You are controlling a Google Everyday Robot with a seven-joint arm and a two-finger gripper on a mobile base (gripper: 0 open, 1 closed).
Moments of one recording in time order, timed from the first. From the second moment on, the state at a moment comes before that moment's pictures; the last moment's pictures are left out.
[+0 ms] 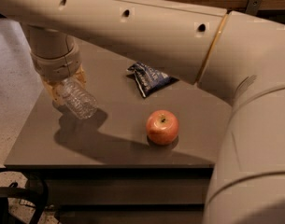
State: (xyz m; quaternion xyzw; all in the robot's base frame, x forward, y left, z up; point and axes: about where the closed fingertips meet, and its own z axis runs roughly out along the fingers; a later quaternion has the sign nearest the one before) arm 0.526 0.183 0.872 -0.39 0.92 0.01 0.10
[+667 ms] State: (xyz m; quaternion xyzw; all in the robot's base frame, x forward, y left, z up) arm 0.528 0.176 0.916 -0.43 0.87 0.02 0.22
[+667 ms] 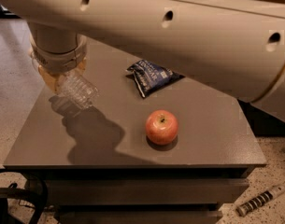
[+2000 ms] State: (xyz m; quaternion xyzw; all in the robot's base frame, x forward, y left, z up) arm 0.552 0.210 0.915 -0.54 0.74 0.17 0.37
